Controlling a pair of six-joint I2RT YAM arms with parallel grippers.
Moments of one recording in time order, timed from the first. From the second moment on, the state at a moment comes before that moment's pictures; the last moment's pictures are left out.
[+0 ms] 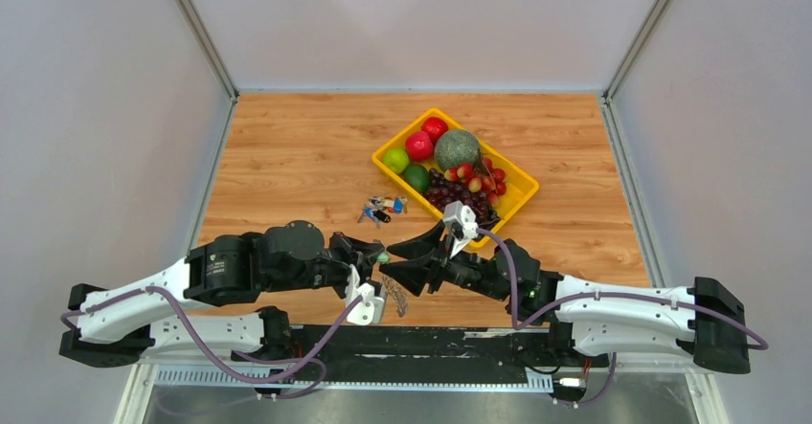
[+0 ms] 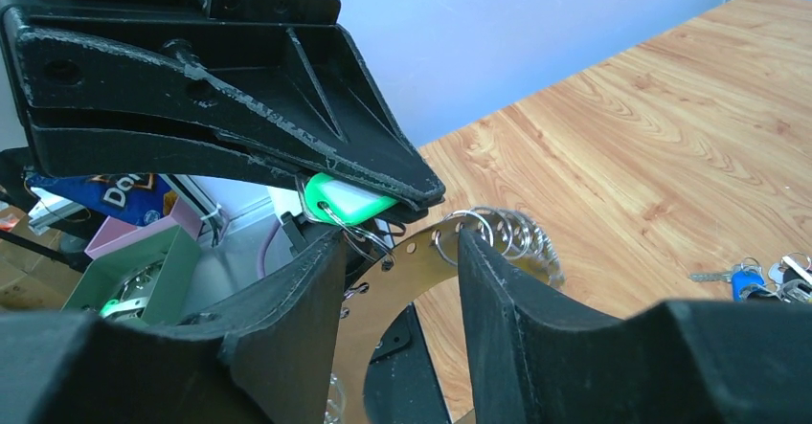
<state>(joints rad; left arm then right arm) -1.35 0.80 1.12 -0.82 -0.06 0.93 1.29 0.97 0.54 0.63 0.02 0.37</state>
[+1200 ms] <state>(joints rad) -1.35 0.78 1.15 -0.82 -0.05 0.91 1.29 0.91 0.41 0.86 0.00 0.48</state>
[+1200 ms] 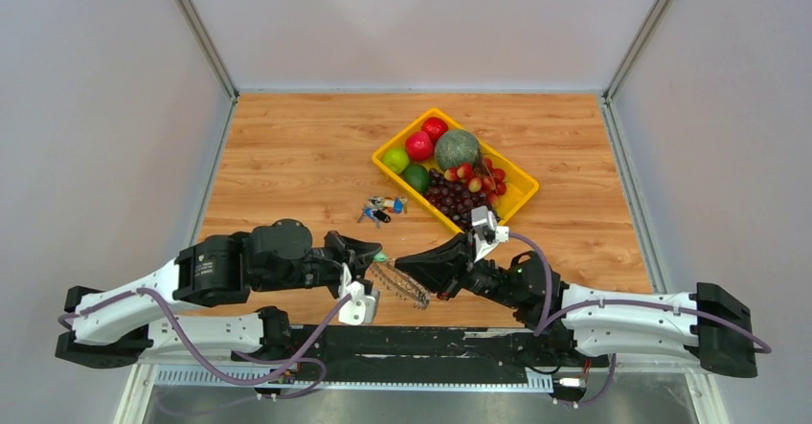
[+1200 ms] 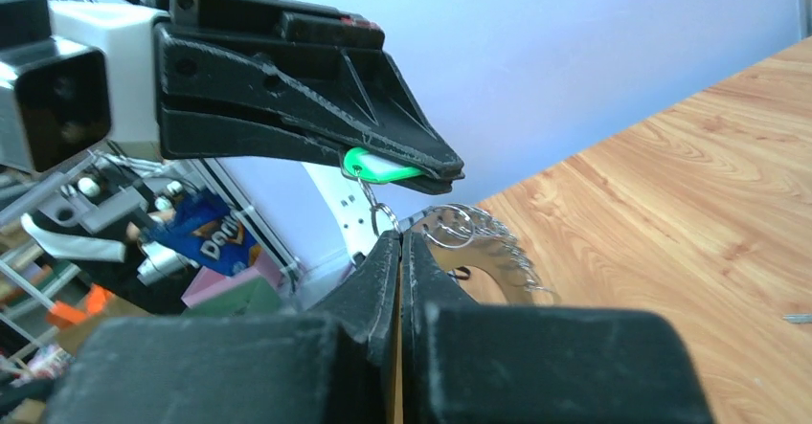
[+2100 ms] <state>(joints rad) -1.35 0.83 1.10 -0.77 -0.04 0.90 1.27 0.84 0.37 0.80 0.08 0.65</state>
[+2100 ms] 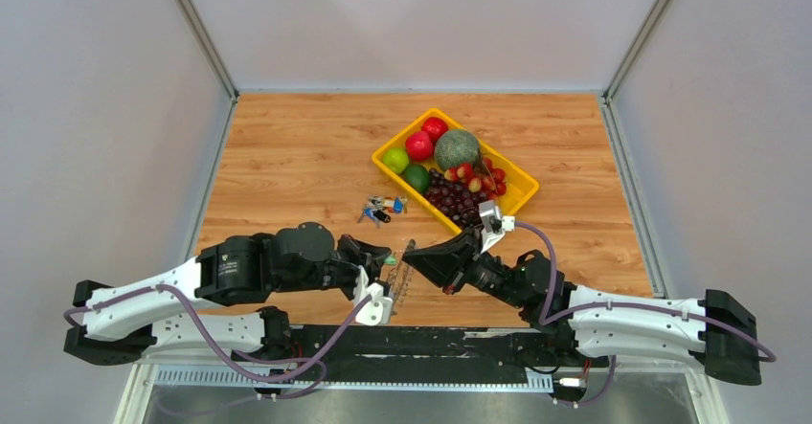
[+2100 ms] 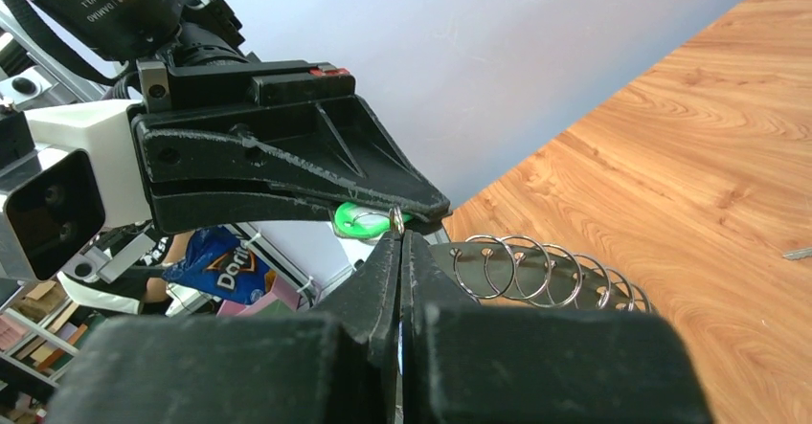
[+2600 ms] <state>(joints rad) -1.35 0.83 1.14 -0.78 -0.08 0.86 1.26 0.90 0.37 0.74 0.01 0.64</state>
